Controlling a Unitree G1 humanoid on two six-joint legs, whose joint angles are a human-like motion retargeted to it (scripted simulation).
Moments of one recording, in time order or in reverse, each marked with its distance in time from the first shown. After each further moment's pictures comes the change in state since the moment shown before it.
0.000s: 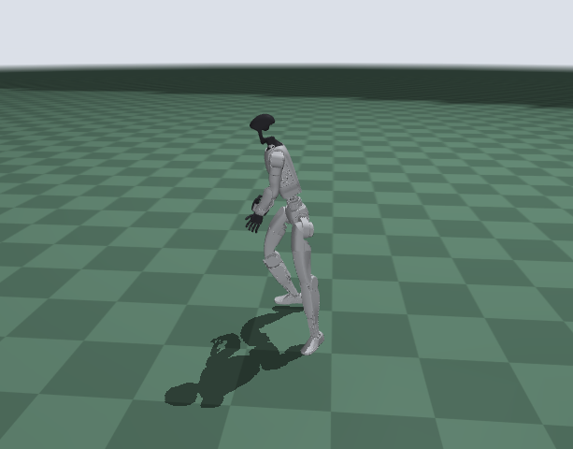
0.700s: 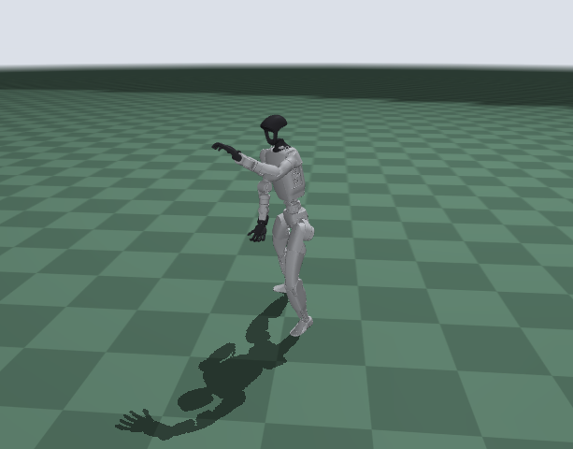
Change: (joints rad) left arm -0.884 0.651 0.268 -0.549 0.115 0.230 0.299; right arm -0.116 0.137 -0.038 0.471 0.827 0.385 0.225; waist 0.342 -0.096 -0.125; left_leg -0.281 -0.192 -0.158 0.745 -0.609 0.198; right_leg 0.549 -0.307 -0.271 -0.719 0.529 0.333
